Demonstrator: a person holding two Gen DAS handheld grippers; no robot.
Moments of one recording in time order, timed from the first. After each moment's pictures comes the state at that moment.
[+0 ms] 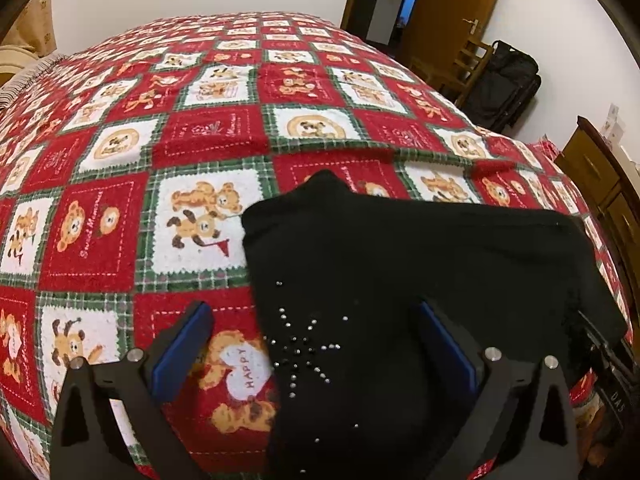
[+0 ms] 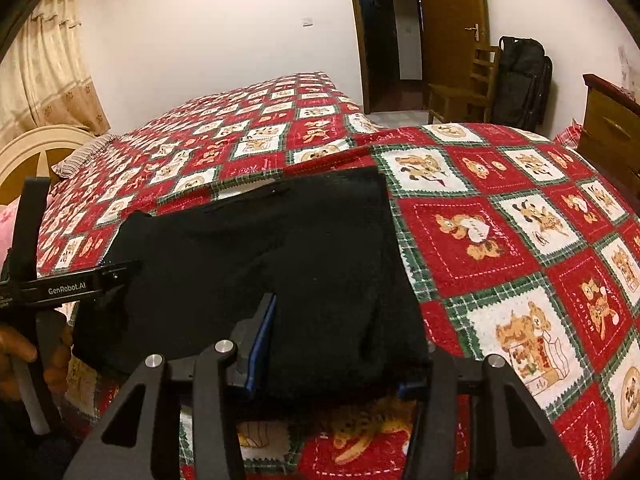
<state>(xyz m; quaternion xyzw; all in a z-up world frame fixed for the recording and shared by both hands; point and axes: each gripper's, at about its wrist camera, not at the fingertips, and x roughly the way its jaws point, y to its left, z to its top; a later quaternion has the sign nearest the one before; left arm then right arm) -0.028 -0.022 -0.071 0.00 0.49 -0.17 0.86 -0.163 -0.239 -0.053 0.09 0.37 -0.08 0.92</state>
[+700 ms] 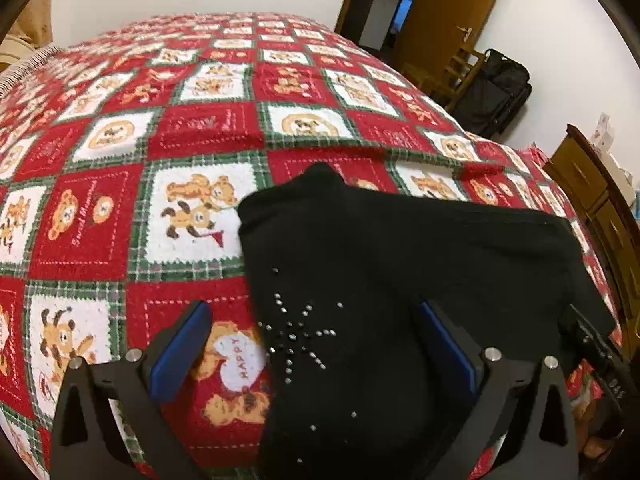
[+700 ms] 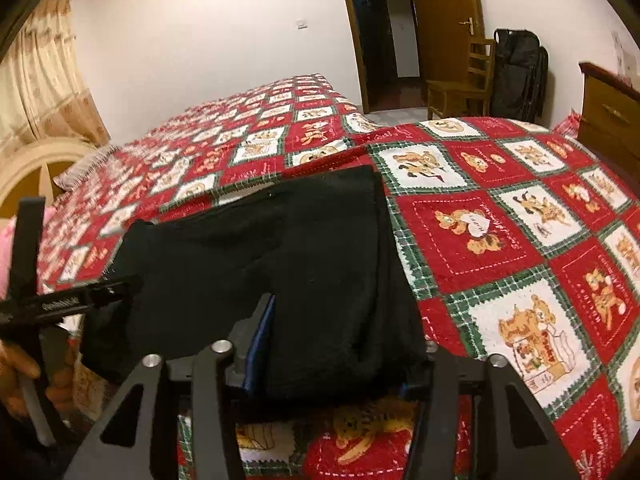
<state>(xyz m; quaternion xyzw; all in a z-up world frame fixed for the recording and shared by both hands) -0.032 -0.016 -0.071 -0.02 0.49 -0.19 0.85 -0.163 -0.236 -0.052 0.09 0.37 -0.07 0.92</state>
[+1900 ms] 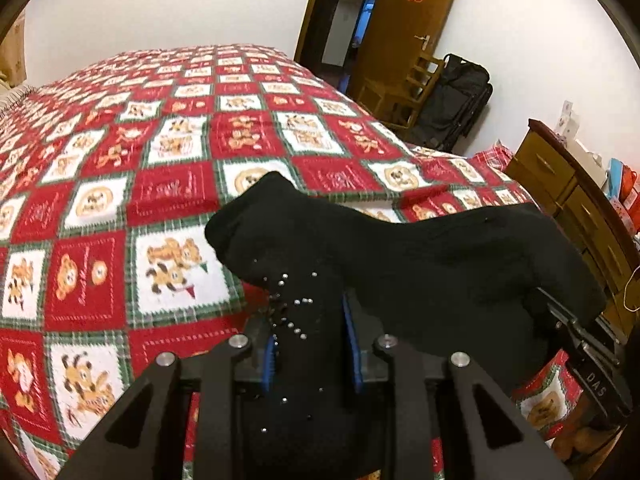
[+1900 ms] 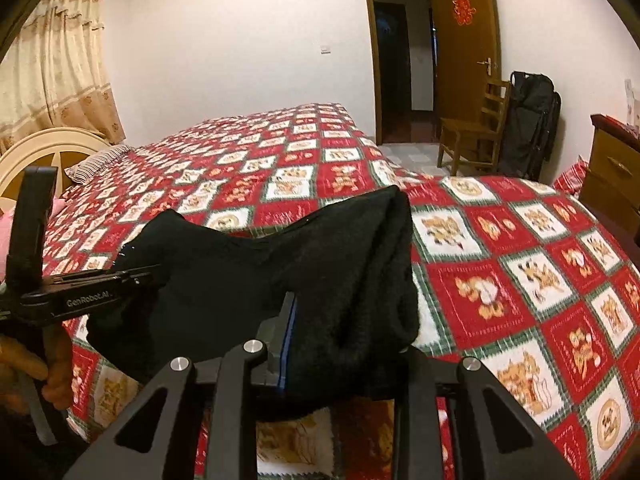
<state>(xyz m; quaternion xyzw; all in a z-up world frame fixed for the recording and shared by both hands) -0.040 -0.034 -0.024 0.00 0.44 -0.24 0.87 -0.153 -0.205 0.001 0.06 0.32 -0.06 0.94</state>
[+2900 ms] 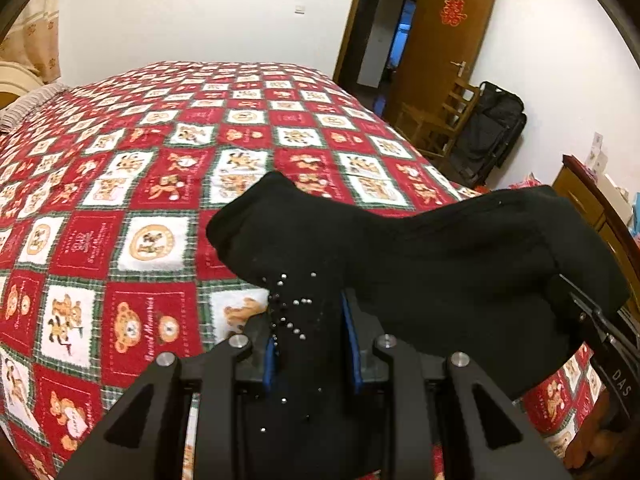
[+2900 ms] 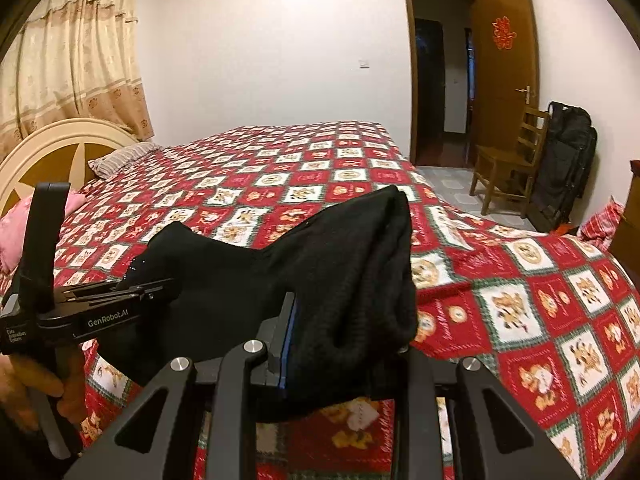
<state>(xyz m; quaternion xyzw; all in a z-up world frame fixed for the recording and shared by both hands) 0.008 0.010 -0.009 -0.02 0.41 -0.18 0.89 -0.077 -0.159 0.022 0.03 0.30 0.00 0.95</state>
